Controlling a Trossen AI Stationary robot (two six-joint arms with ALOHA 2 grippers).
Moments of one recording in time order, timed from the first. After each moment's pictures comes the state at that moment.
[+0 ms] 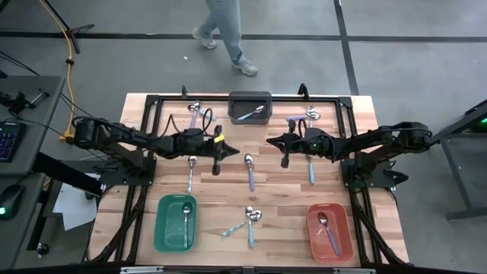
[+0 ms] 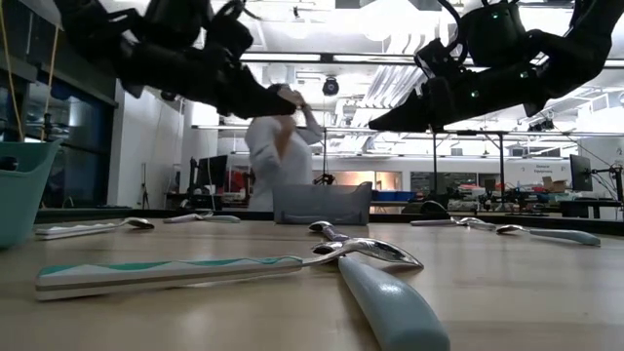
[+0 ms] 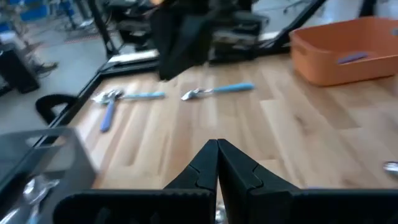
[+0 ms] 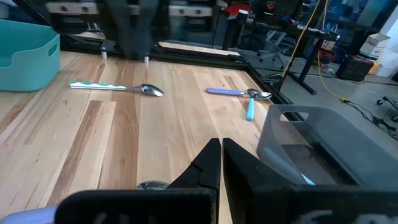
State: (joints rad) left arm 0.12 1.43 0.52 0.66 0.07 0.19; right arm -0.18 1.37 0.39 0.79 0.06 -0.20
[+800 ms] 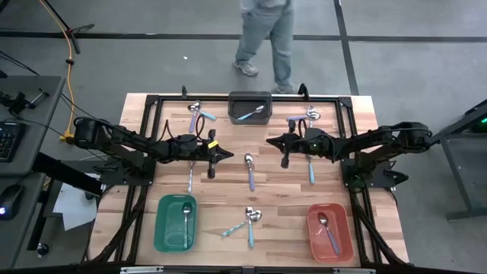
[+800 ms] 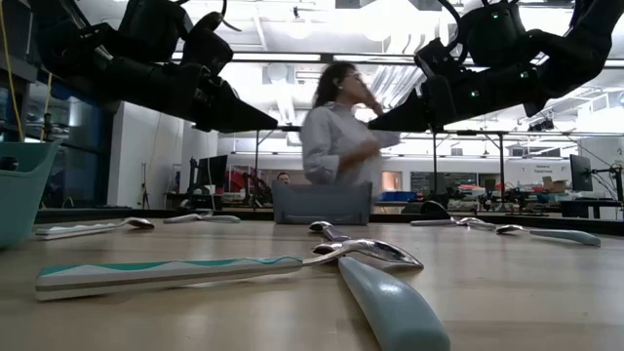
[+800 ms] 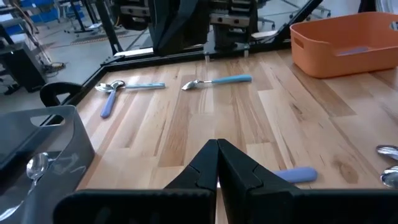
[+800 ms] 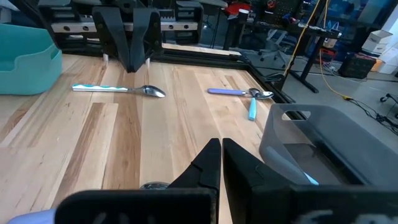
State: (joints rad) left arm 0.09 1.43 0.39 0.81 0.01 0.16; right arm -0.18 1.37 0.39 0.79 0.06 -0.18
